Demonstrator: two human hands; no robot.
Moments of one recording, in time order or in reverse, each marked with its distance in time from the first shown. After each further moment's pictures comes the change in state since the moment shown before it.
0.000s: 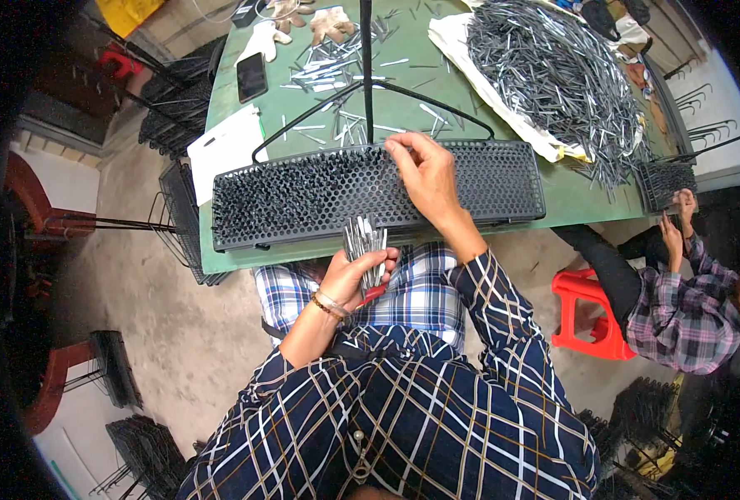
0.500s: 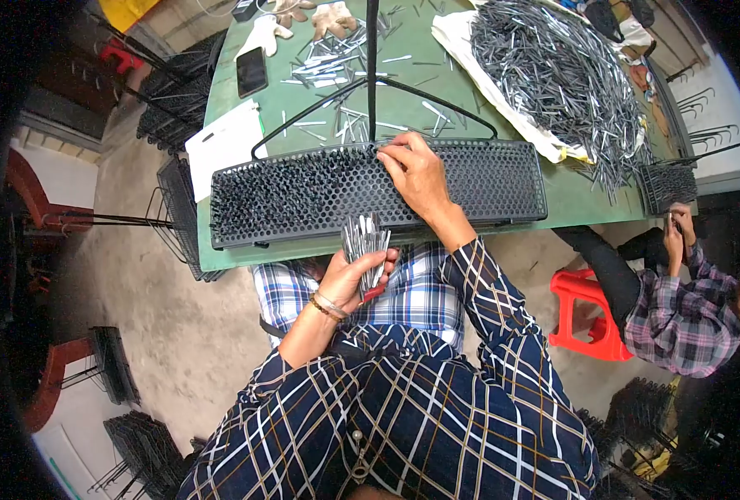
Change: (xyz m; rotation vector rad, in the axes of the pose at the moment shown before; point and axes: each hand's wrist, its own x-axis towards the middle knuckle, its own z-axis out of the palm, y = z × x) left_hand -0.002 0.000 0.000 -0.024 0.008 -0.020; right_hand 0.009 0.035 0.009 -0.431 0.011 -0.459
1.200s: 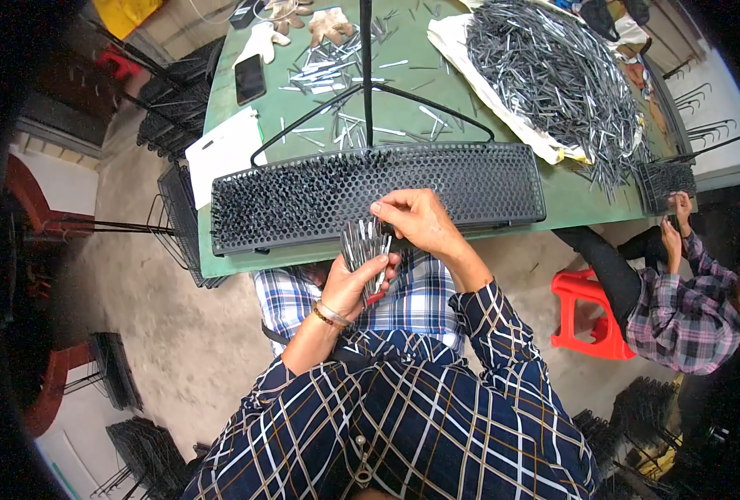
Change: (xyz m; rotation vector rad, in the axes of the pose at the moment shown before) left_hand -0.007 0.001 0.014 0.099 -0.015 0.106; right_hand -0.030 -0.041 -0.034 0.553 -0.462 0.684
